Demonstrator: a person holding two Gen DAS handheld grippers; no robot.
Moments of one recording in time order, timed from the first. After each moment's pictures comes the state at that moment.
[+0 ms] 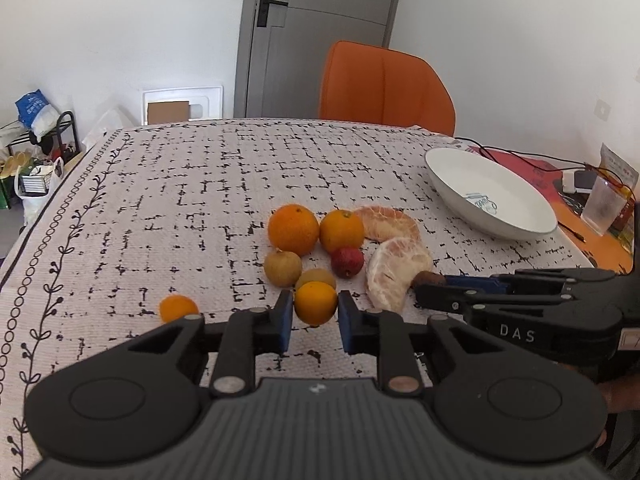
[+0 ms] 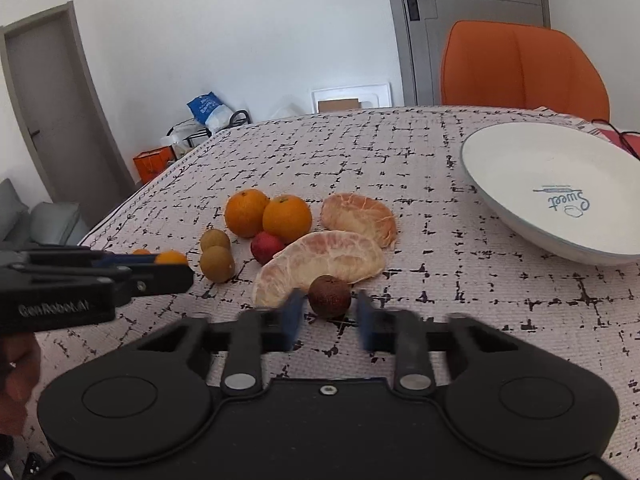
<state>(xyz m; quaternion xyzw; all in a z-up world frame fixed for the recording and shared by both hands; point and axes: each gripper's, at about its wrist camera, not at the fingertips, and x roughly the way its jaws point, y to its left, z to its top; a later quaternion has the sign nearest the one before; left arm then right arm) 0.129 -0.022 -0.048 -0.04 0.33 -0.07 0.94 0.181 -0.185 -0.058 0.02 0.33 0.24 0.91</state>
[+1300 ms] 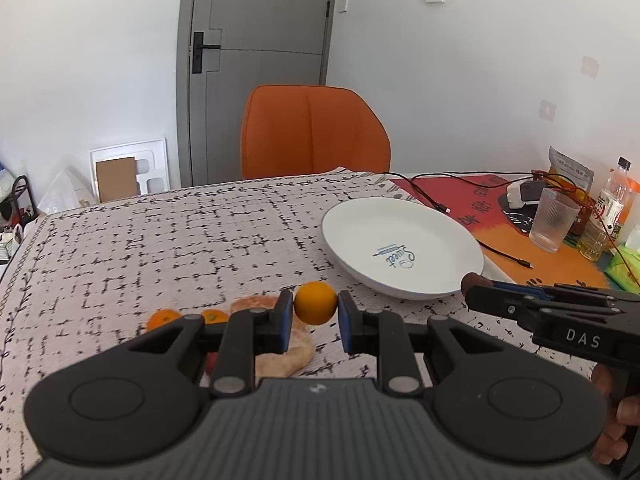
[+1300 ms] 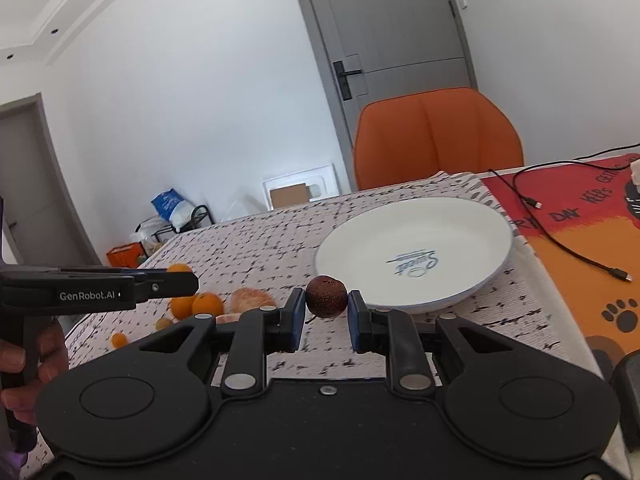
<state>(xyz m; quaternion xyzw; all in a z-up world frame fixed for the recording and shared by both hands) 0.157 -0.112 -0.007 0.00 0.28 -0.14 0.95 0.150 -0.305 -0.022 0.10 0.22 0.18 0.95</state>
